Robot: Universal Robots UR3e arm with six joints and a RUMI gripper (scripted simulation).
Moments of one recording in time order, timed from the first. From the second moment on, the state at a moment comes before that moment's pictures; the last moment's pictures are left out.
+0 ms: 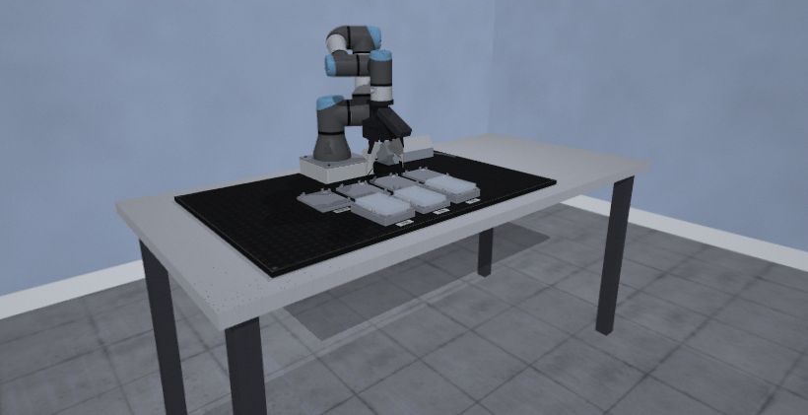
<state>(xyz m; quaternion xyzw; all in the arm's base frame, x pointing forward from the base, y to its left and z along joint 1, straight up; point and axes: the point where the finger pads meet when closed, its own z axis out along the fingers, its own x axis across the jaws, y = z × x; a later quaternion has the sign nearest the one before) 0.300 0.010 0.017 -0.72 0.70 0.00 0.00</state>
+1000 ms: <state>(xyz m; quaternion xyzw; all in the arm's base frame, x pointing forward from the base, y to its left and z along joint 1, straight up) 0.370 -0.048 0.016 -0.73 0.68 0.00 0.00</state>
